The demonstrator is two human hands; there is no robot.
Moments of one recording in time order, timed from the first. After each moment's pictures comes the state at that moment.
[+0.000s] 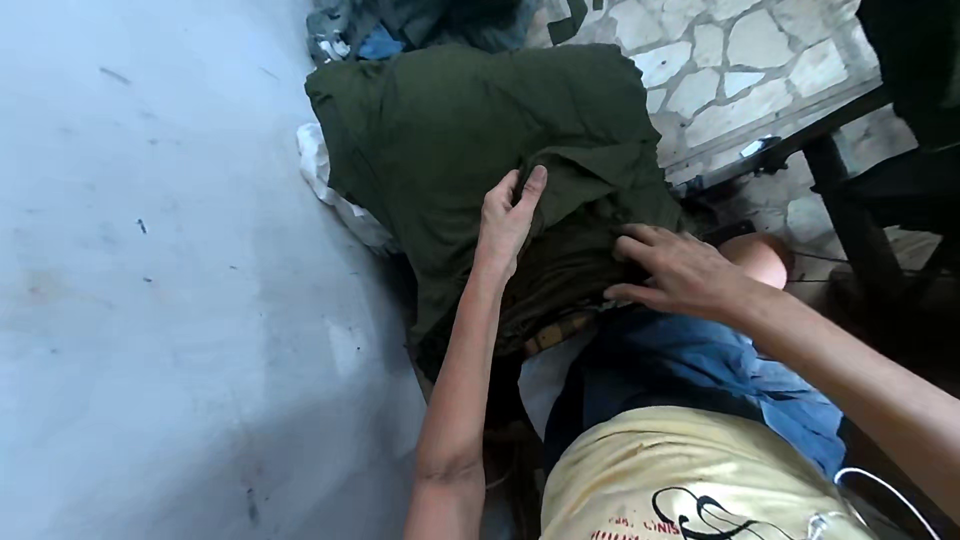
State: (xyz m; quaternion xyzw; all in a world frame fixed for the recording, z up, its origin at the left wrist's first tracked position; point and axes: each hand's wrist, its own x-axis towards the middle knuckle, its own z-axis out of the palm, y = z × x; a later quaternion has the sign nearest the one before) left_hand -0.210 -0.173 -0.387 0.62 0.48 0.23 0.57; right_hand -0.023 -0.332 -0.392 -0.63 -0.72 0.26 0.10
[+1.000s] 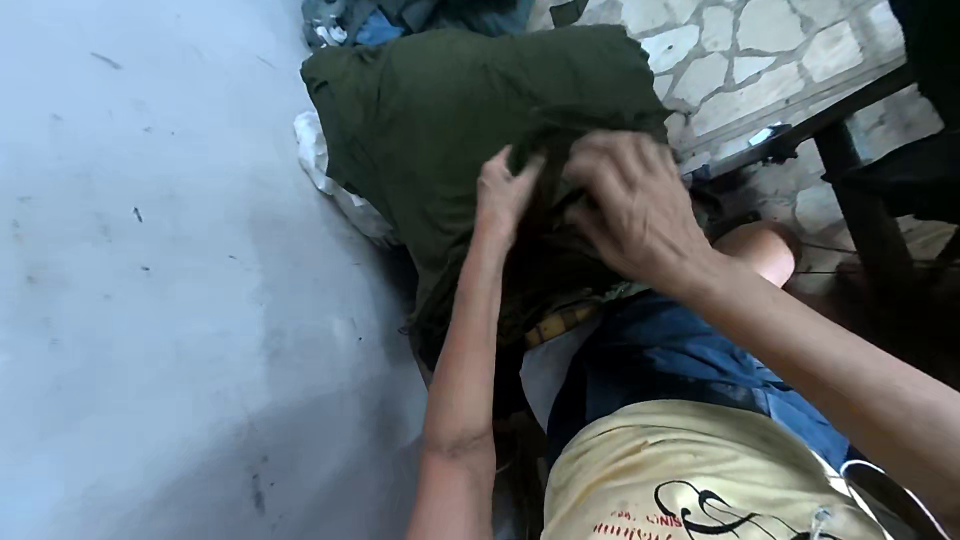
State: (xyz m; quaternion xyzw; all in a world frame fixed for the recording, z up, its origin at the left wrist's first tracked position) left_hand -0.203 -0.155 -0.391 0.66 0.52 0.18 0.51; right_hand -0.060 -0.281 -0.367 -0.62 -0.73 0.10 0.26
